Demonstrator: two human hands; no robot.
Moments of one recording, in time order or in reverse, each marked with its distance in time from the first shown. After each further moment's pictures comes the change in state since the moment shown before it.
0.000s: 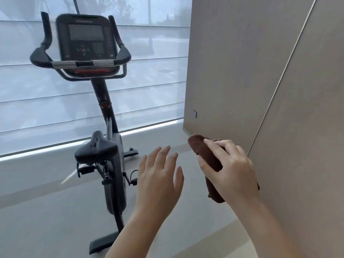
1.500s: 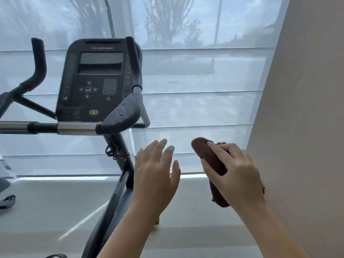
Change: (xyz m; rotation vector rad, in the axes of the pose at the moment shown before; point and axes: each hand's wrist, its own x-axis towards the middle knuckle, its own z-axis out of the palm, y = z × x) left_hand 0.586 -0.292 0.317 0.283 0.197 -0.198; right_hand 0.564 0.161 0.501 0.372 -0.042 -0.194
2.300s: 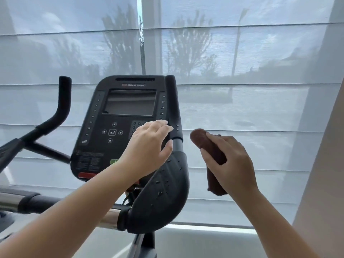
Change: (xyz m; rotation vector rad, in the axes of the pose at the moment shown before) left_hand 0.241 -0.203 0.004 0.126 -0.085 0.133; right_hand 0.210 -0.047 0.199 0.282 0.053 -0.116
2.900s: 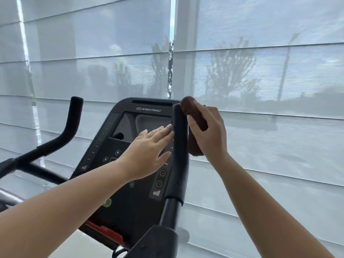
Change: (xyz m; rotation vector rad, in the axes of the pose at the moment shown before) left_hand 0.123 -0.076 0.058 0.296 -0.133 -0.047; right_hand 0.216 0.057 0.141 0.473 0.040 -0.169
